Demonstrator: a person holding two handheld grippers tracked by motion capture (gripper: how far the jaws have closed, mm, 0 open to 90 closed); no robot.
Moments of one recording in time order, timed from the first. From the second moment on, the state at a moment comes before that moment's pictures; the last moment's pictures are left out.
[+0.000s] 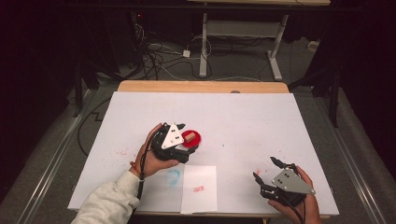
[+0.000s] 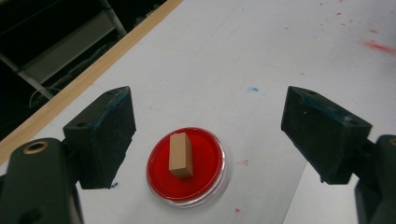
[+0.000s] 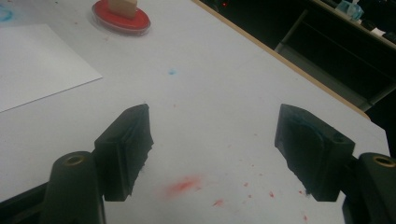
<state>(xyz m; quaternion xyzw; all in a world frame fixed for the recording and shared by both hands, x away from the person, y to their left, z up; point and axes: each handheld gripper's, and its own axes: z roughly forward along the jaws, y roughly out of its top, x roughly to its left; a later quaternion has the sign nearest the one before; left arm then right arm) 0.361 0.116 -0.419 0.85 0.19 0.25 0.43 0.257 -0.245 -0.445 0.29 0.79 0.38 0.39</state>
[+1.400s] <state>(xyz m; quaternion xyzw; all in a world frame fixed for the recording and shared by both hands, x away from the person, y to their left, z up) 0.296 0.167 -0.433 0.84 0.19 0.31 0.40 0.256 -0.241 -0.443 0.28 0.79 0.39 0.38</state>
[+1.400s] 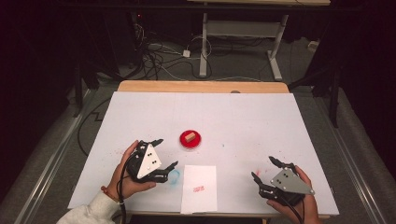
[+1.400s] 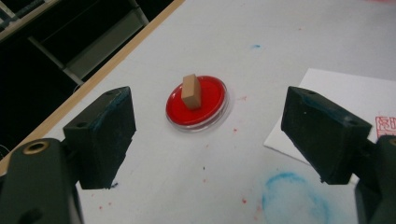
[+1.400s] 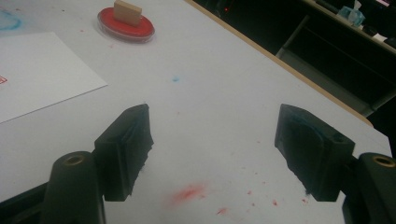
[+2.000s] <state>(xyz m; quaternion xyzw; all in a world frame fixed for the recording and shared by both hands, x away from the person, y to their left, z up) 0.280 0.211 -0.464 0.84 0.24 0.30 0.38 0.258 -0.242 -0.445 0.29 0.79 0.38 0.38</state>
